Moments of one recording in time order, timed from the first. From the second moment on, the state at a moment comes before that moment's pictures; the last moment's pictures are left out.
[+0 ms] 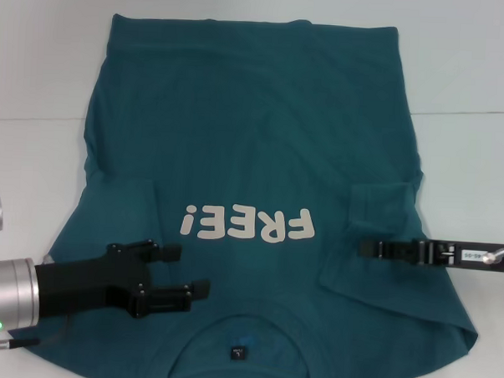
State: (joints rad) left arm -0.52 -2.16 0.66 0.66 2.08 1.48 -1.43; right arm 0.52 2.00 -0.75 -0.58 -2.00 -1.42 2.00
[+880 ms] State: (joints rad) left arm -0.53 -2.16 0.65 0.66 2.07 1.49 -1.43; right arm 0.42 2.02 -0.48 -0.53 -1.94 -1.43 1.67
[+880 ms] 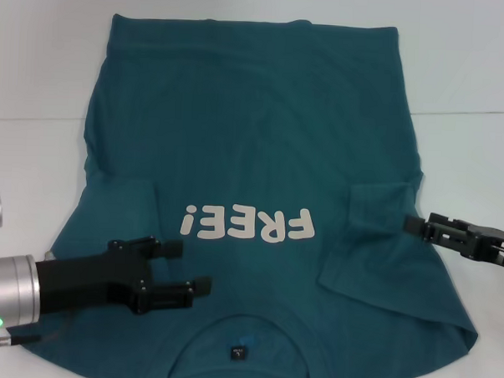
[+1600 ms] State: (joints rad) left arm -0.45 -2.13 0.58 0.83 2.13 1.48 -1.78; right arm 0.46 2.03 -0.45 -0.52 -1.94 -1.43 1.66
